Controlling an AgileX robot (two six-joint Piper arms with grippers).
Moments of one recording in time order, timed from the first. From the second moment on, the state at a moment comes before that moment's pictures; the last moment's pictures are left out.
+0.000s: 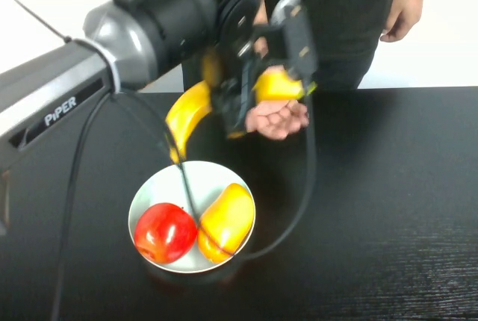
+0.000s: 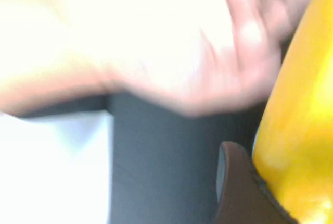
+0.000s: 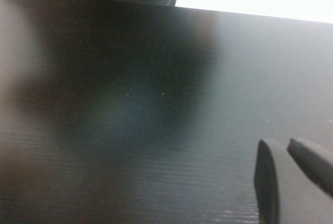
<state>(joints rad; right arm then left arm) 0.05 -0.01 0.03 0.07 0.38 -0.12 -0.73 1.95 -1.83 0.29 1.07 0.79</state>
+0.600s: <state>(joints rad) 0.05 -0.01 0.03 0.07 0.38 -0.12 -0.78 2.08 -2.01 0.32 1.01 0.79</state>
